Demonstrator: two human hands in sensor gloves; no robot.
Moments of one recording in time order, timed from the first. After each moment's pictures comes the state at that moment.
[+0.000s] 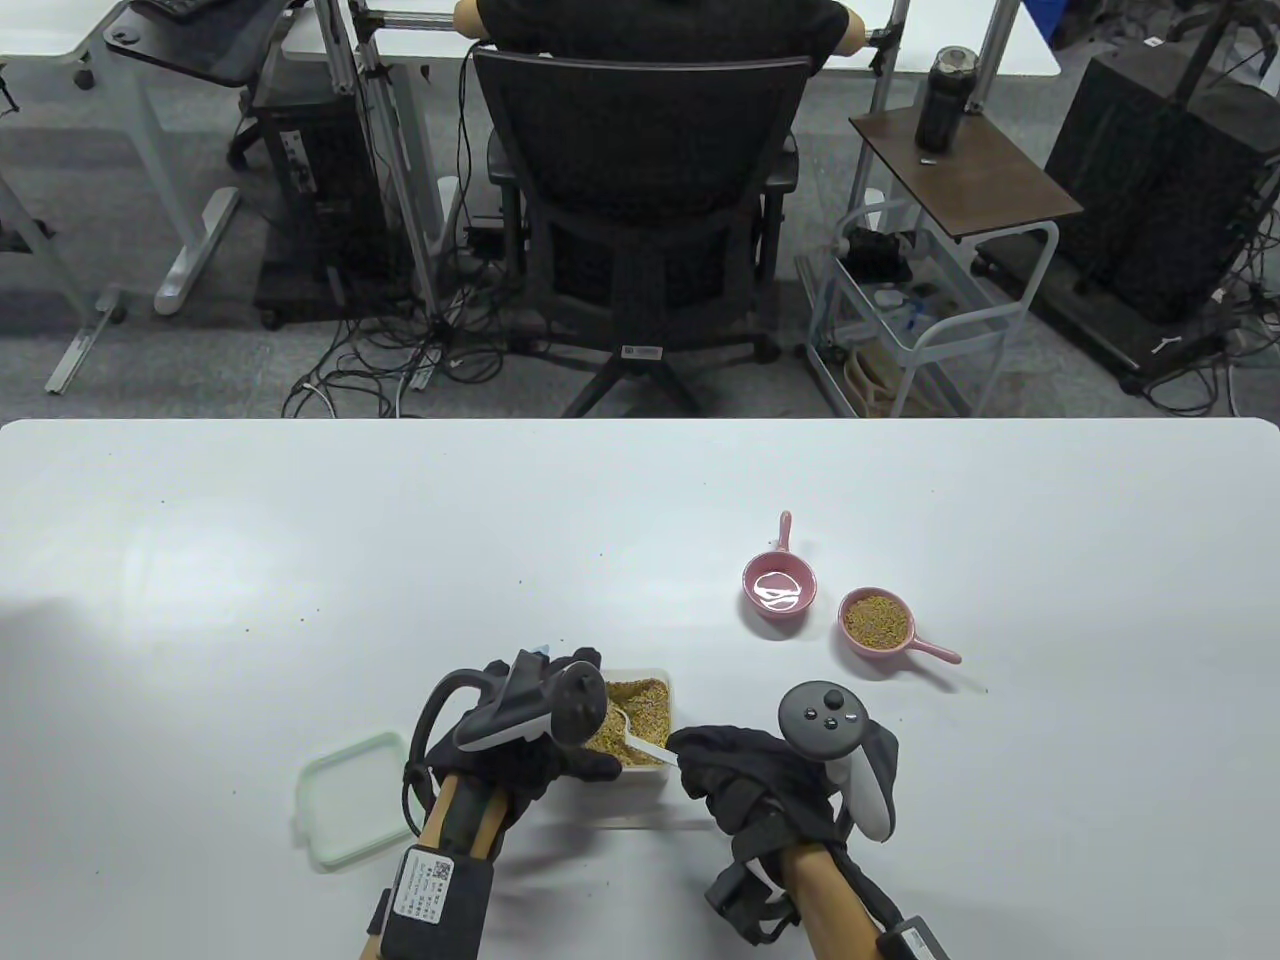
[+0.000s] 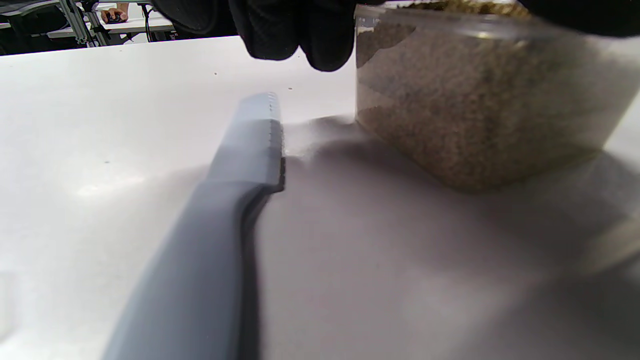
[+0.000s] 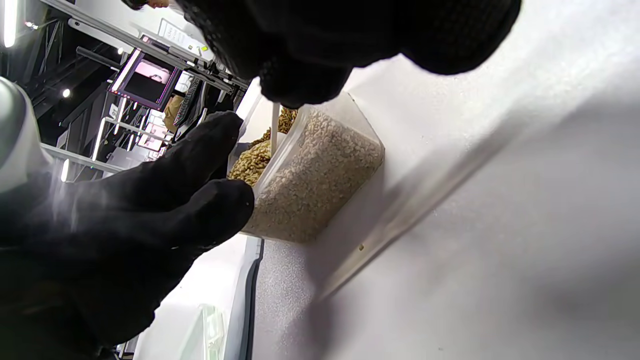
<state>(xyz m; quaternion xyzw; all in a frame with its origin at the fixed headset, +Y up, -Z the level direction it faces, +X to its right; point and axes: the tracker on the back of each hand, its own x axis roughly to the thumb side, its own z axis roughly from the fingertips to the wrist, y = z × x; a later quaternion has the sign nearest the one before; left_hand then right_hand) -0.121 -0.736 -0.332 -0.18 -0.19 -0.05 0.96 0.117 -0.751 -0.287 -0.03 0.21 0.85 0.48</state>
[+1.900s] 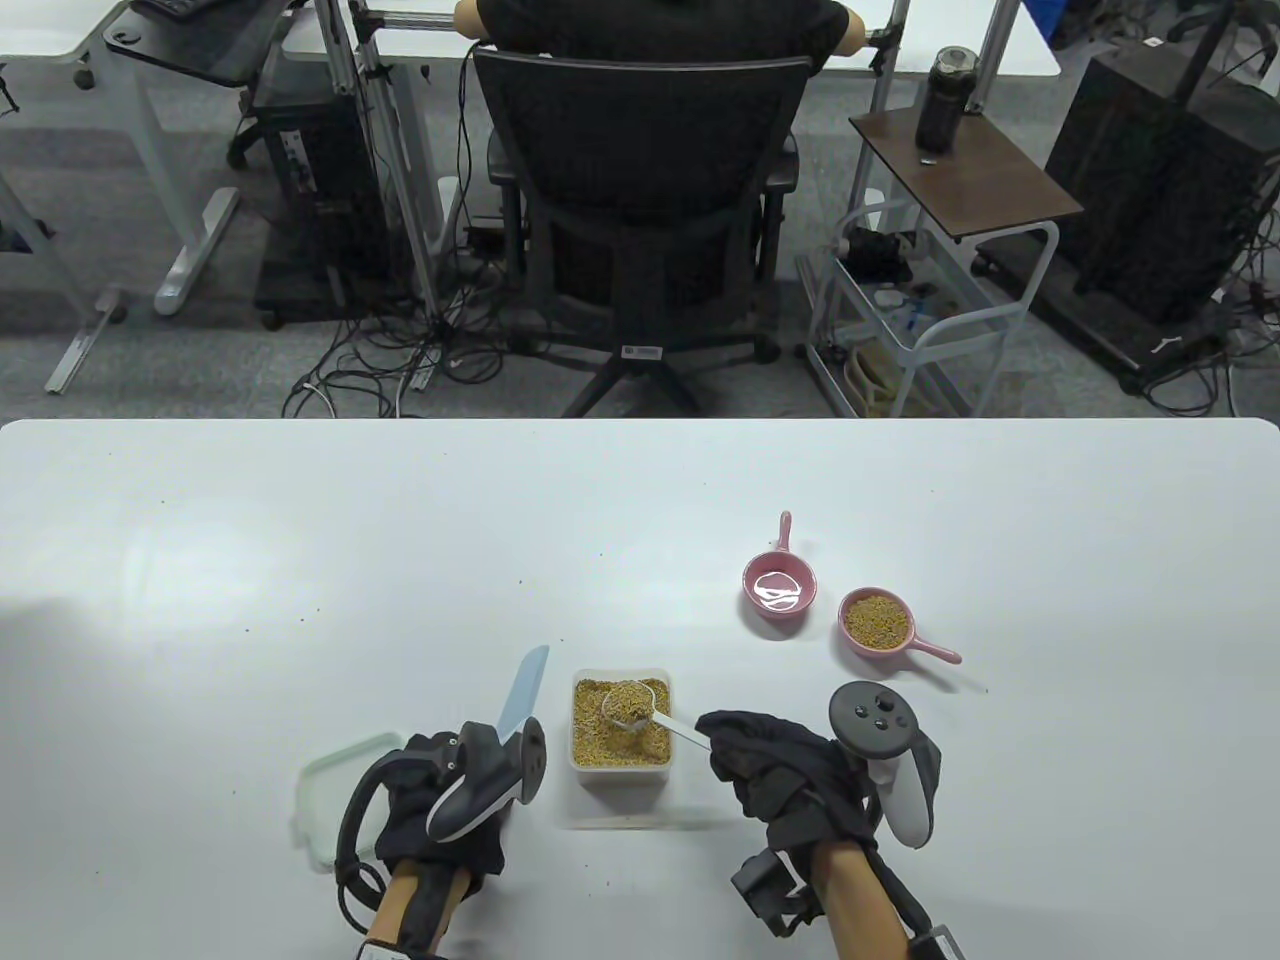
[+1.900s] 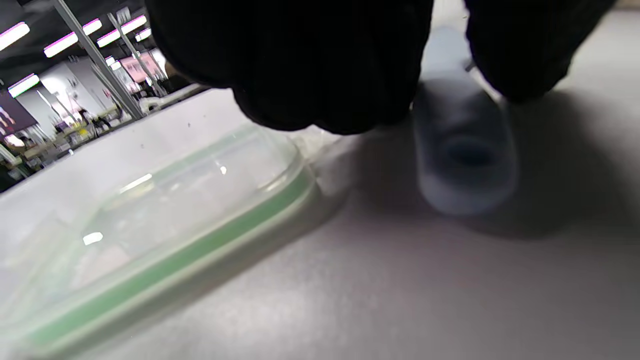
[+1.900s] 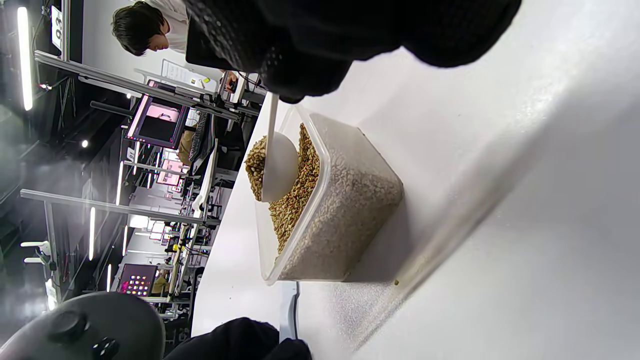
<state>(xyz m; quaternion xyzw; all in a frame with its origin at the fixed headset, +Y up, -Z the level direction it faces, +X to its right) -0.160 -0.757 -0.284 -0.15 0.03 -0.19 0.97 0.144 -0.749 -0.288 -0.04 0.20 0.81 0.55</state>
